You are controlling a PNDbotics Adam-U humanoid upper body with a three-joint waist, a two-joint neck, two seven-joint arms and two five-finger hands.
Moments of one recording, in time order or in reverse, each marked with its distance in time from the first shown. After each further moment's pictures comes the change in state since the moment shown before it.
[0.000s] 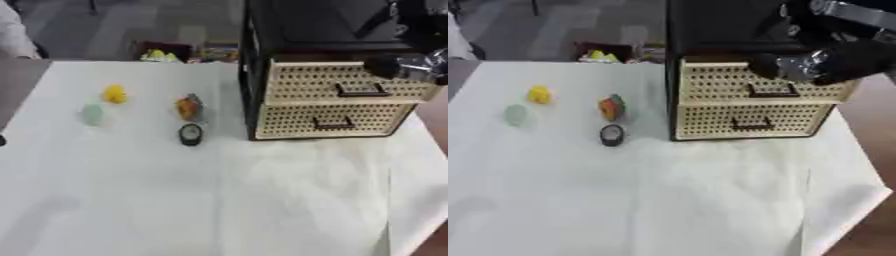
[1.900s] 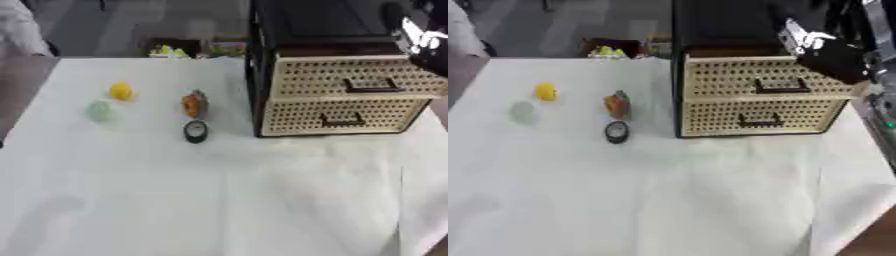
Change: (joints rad) left arm -0.002 -0.028 0.000 0.000 -0.001 0.000 -0.006; right arm 0.134 0.287 -0.088 0.004 0.395 -0.053 -0.730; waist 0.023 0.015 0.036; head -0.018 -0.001
